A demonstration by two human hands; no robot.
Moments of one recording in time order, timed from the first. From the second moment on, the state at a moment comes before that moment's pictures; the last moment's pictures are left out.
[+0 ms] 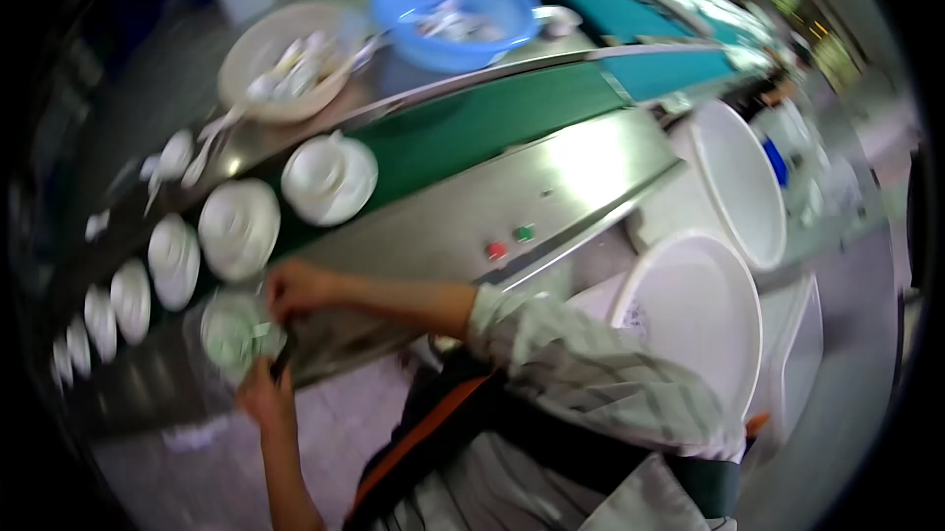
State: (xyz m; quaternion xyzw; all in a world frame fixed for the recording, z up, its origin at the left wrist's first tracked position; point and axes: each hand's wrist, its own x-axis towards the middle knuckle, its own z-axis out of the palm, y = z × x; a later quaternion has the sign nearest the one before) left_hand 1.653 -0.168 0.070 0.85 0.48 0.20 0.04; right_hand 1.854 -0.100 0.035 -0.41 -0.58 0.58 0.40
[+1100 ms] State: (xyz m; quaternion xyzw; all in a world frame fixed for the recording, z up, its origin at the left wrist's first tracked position) left_hand 1.645 -0.160 0.075 0.80 0.50 0.24 0.22; right_hand 1.826 -0.082 0.038 -0.42 -0.77 0.31 0.37
